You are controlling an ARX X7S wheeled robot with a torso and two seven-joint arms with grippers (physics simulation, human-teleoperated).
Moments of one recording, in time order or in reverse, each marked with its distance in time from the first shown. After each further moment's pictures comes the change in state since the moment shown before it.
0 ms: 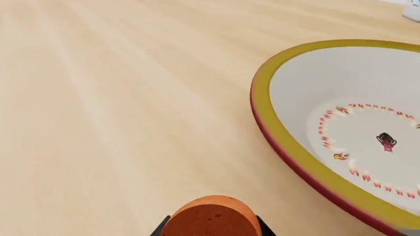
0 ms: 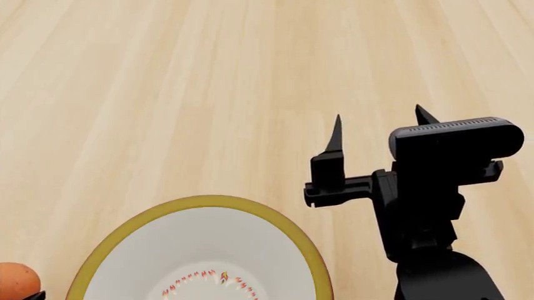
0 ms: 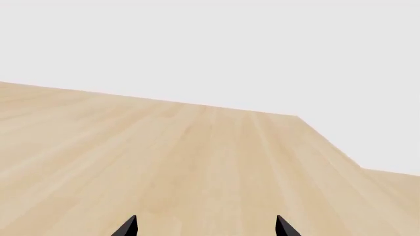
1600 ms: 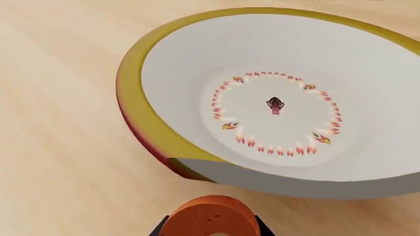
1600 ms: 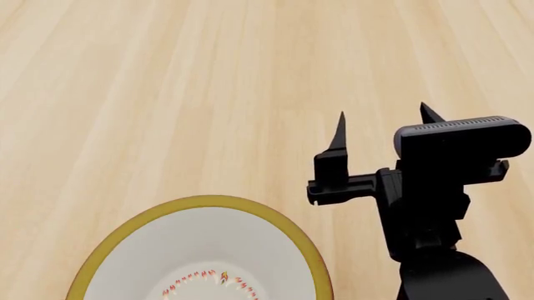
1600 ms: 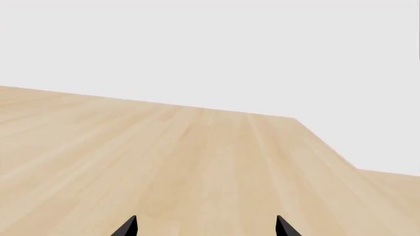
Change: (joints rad) left arm 0.066 0.004 0.140 0.069 0.068 0.082 0.108; right arm 0.001 0.016 -0.001 -0.014 0.022 0.000 0.021
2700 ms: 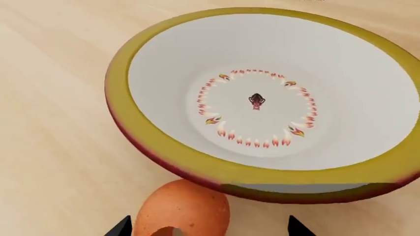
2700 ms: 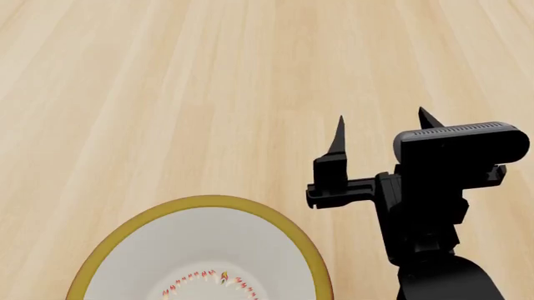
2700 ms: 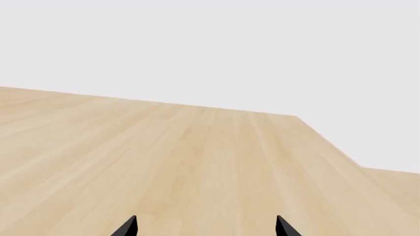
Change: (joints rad) left arm 0.113 -0.062 -0.092 0.104 -0.065 -0.020 -0.043; right arm -0.014 0.002 -0.006 0.010 0.010 -0.025 0.005
